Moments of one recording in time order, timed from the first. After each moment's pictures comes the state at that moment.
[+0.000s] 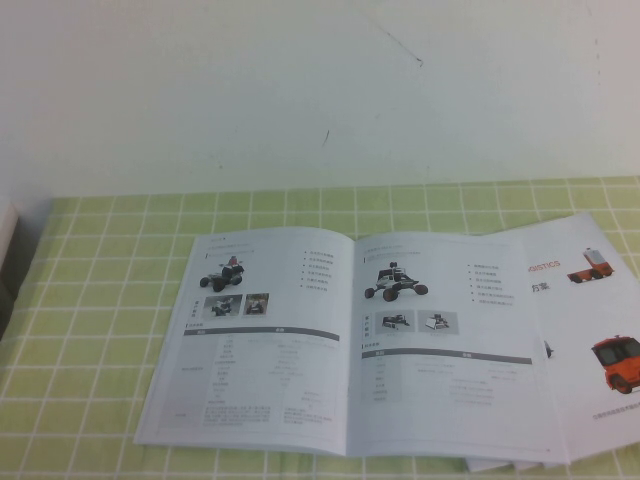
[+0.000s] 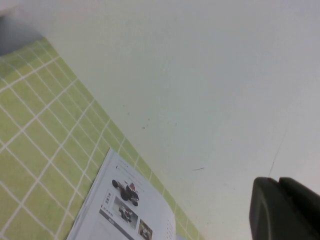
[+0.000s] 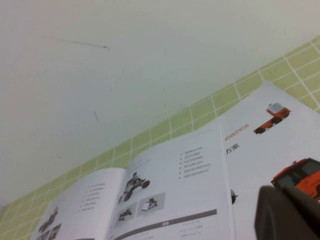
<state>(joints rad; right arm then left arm) -0.14 -0.01 0.03 0.93 0.38 -0.34 0.02 -0.01 0.02 -0.90 0.09 -0.18</state>
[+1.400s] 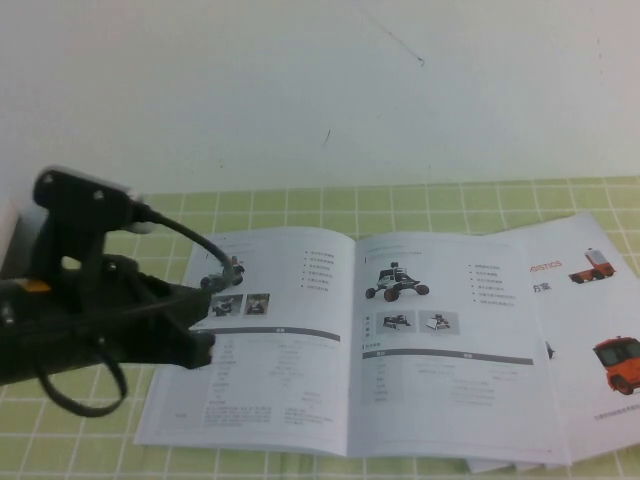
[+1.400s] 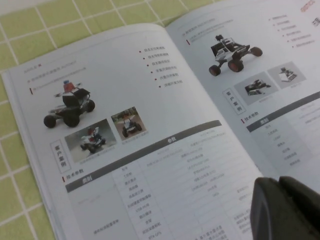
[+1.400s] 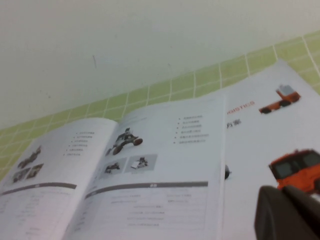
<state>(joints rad) -0.14 0.12 0.00 1.04 0.44 -0.68 -0.29 1.11 -0.75 -0.73 0.48 0.66</state>
